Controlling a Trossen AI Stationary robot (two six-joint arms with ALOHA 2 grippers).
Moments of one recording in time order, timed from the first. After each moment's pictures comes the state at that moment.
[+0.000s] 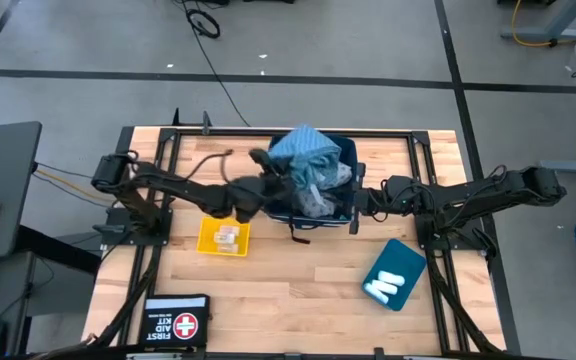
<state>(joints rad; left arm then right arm) -0.10 1.64 1.02 0.66 -1.03 0.85 0.04 1.07 0.54 0.39 0.21 -0.42</state>
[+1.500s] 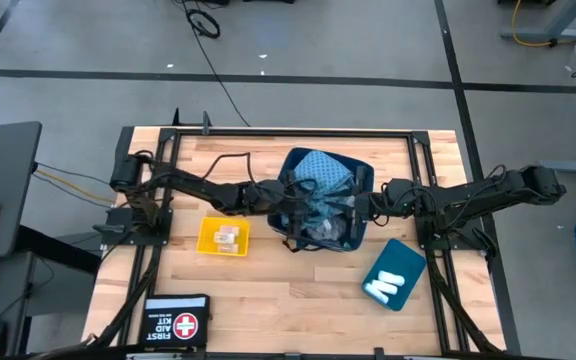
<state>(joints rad) -0.01 1.78 1.02 0.44 -0.25 0.21 0.08 1.06 0.54 0.39 0.21 -0.45</state>
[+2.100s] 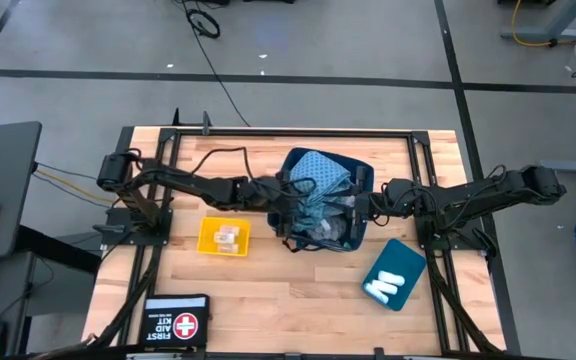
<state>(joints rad) -0.01 1.68 1.02 0.20 -0.18 0.20 0.08 1.06 0.54 0.39 0.21 -0.45</state>
